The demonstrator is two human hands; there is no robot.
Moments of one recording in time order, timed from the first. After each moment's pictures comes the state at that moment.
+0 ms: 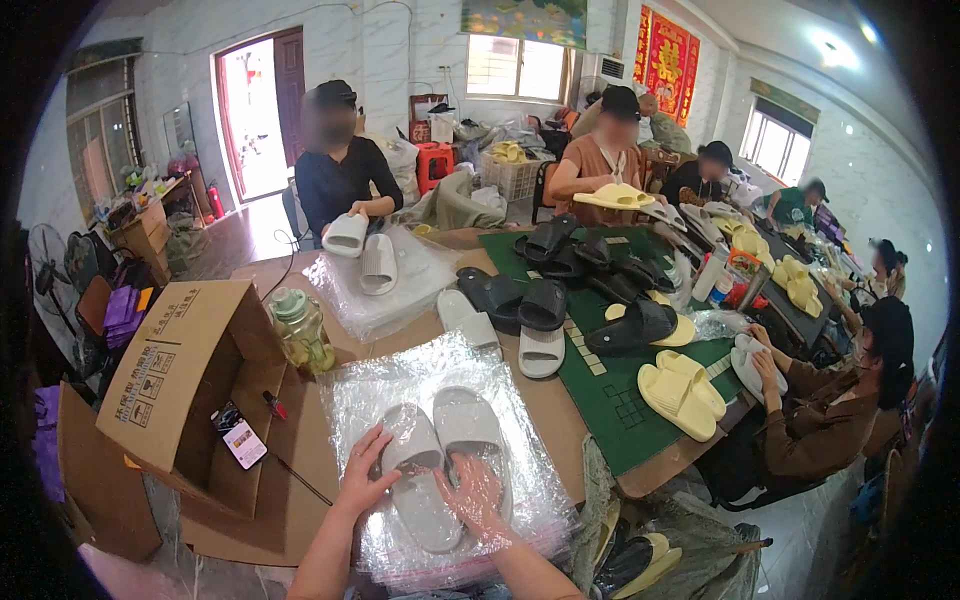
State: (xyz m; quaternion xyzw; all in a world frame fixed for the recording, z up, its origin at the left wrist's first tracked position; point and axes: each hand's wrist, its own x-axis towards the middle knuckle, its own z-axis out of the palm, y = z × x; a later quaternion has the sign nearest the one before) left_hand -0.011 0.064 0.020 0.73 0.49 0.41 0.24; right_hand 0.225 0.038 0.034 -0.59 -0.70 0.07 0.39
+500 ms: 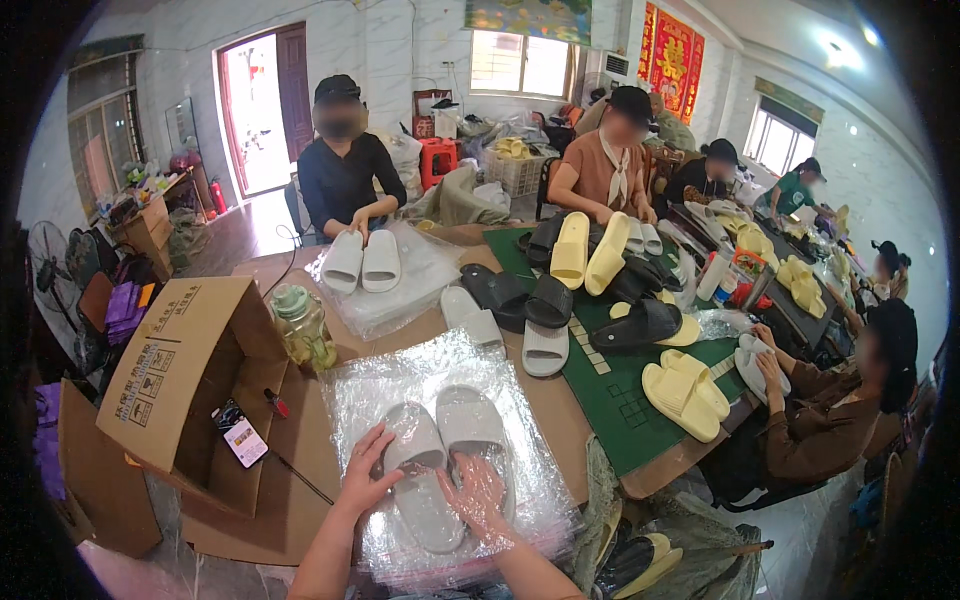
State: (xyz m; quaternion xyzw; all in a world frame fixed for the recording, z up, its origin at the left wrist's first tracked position) left_hand -0.011 0.062 0.021 0.73 0.49 0.40 0.24; right_hand 0.224 0.038 0.035 -0.60 -0.70 0.06 0.38
